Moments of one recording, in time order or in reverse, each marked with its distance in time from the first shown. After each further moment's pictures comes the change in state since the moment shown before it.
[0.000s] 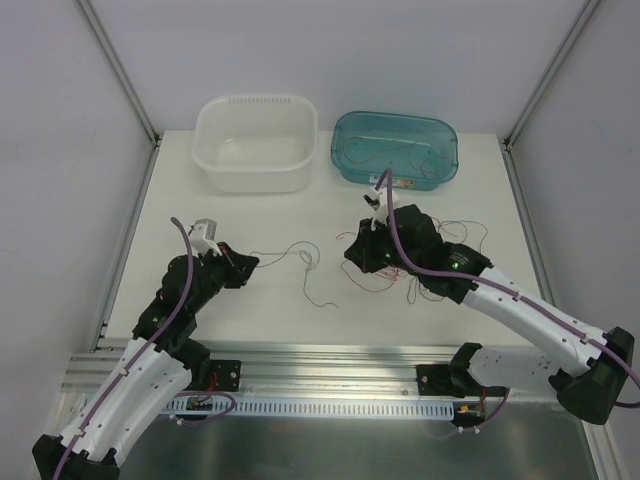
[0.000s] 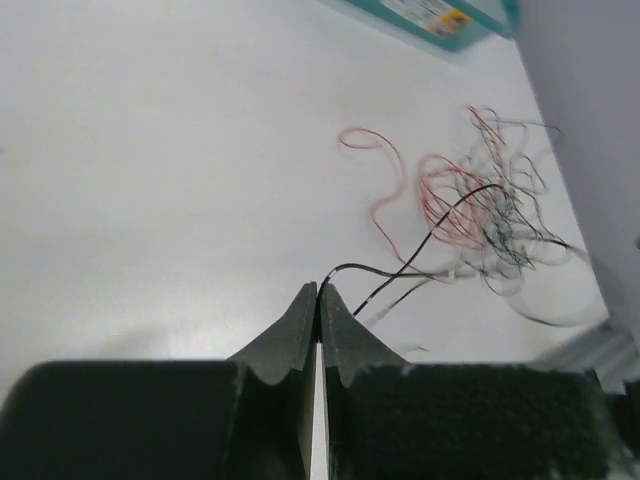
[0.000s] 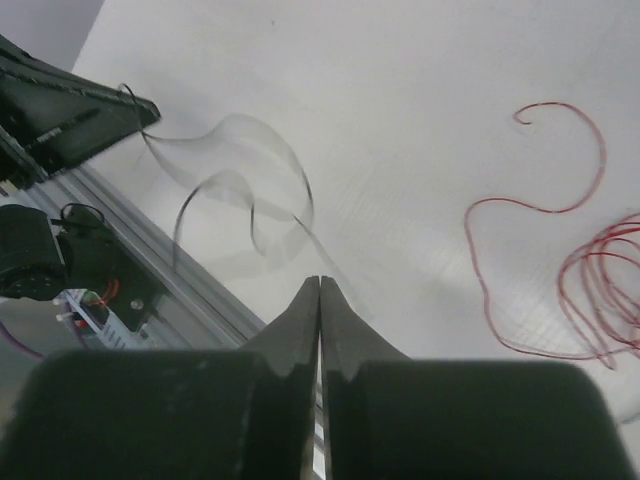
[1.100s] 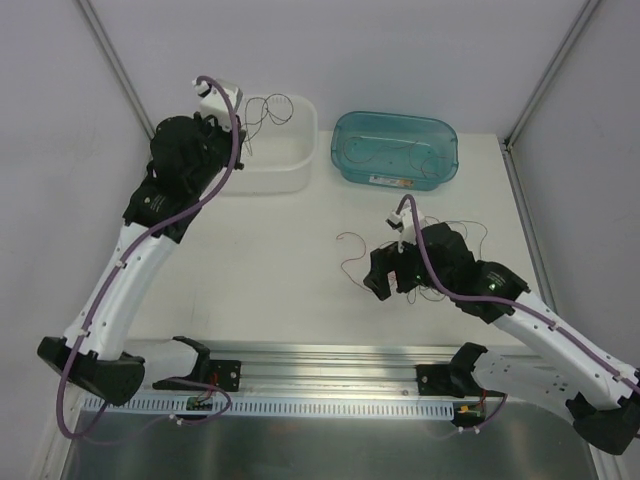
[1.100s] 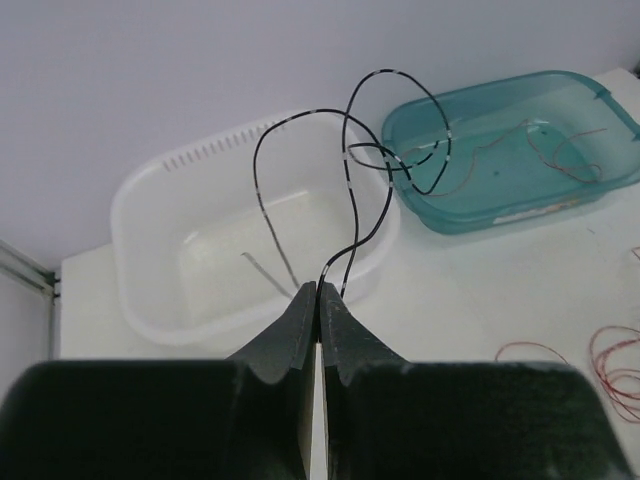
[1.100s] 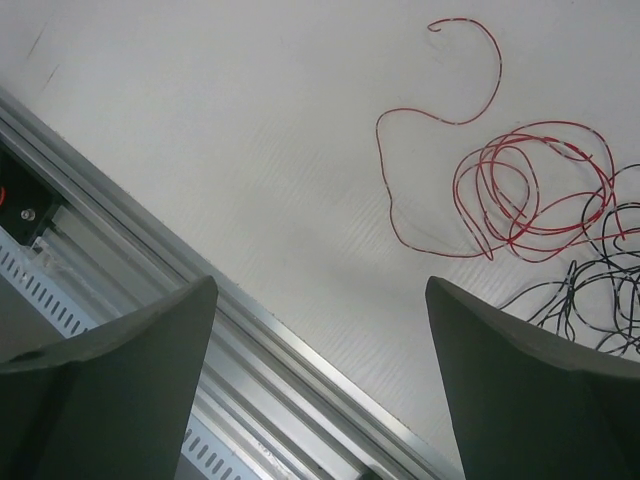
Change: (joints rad) left arm 0.029 0.707 1.035 -0.190 -0.213 0.731; right arm -0.068 -0.192 -0.022 -0.303 -0.002 -0.235
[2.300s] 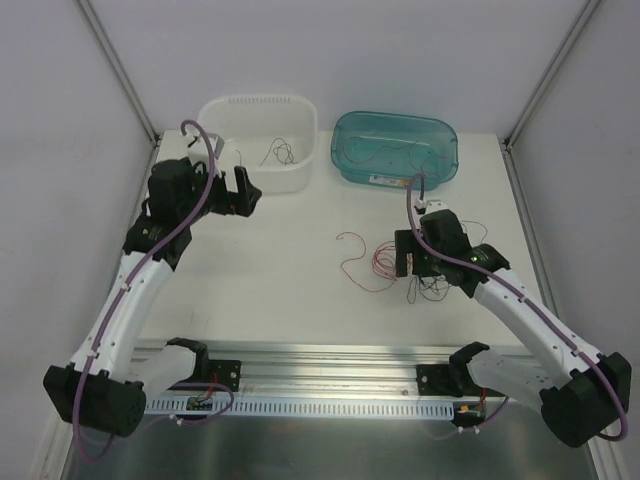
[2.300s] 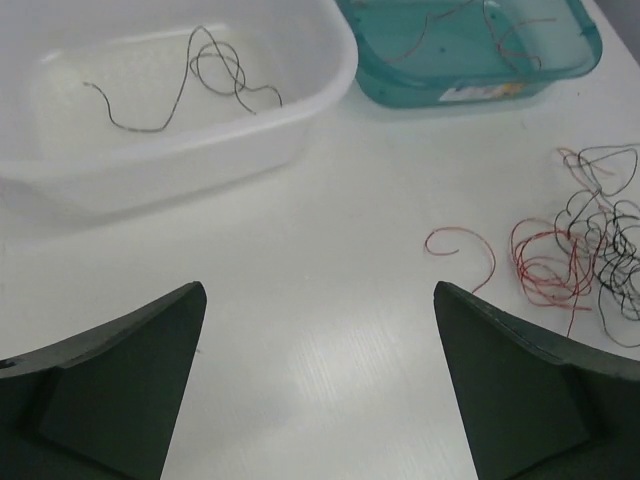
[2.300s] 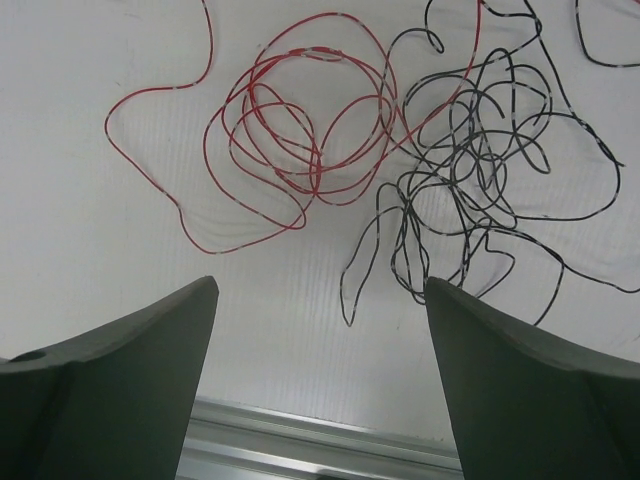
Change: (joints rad) left arm 0.198 -0.055 -0.266 0.020 0.301 -0.210; right arm -0.300 0.117 -0.095 -0.031 0.165 0.049
